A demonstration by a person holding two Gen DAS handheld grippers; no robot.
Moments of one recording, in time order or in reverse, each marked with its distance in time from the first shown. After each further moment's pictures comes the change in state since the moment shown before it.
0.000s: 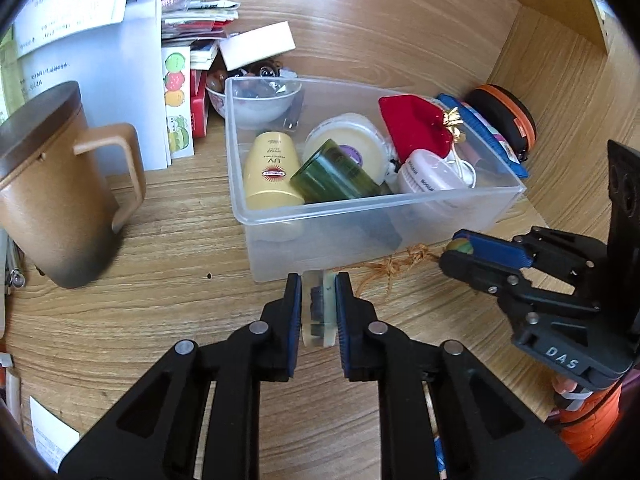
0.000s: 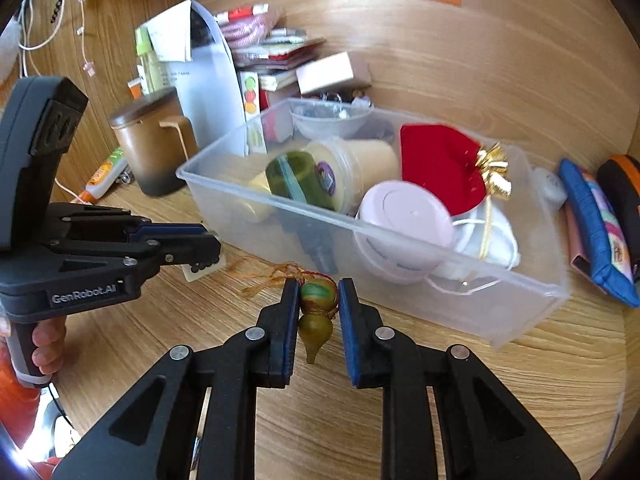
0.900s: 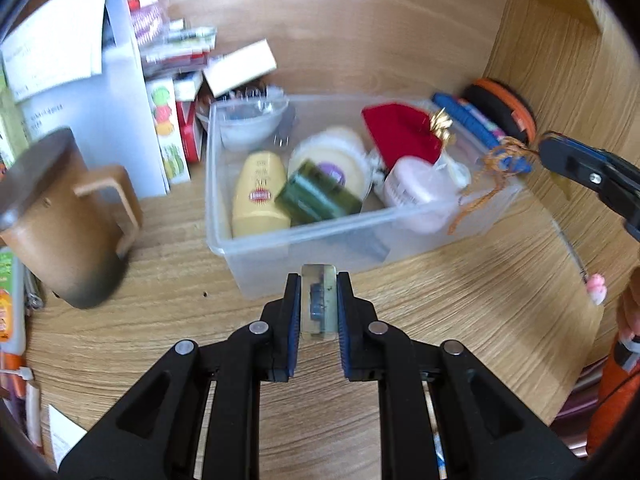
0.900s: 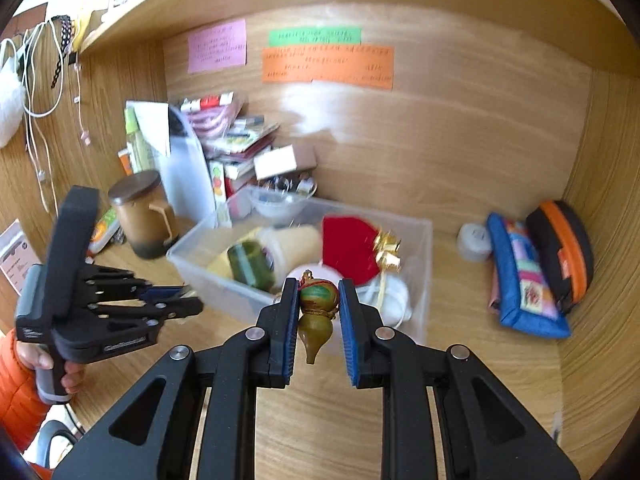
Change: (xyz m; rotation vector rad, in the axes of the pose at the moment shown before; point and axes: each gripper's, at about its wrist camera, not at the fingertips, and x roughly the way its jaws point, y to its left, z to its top) left arm -0.016 -0.015 0.011 0.057 -0.022 0.058; right arm -0.084 -0.036 0.028 0.021 -0.176 -0.103
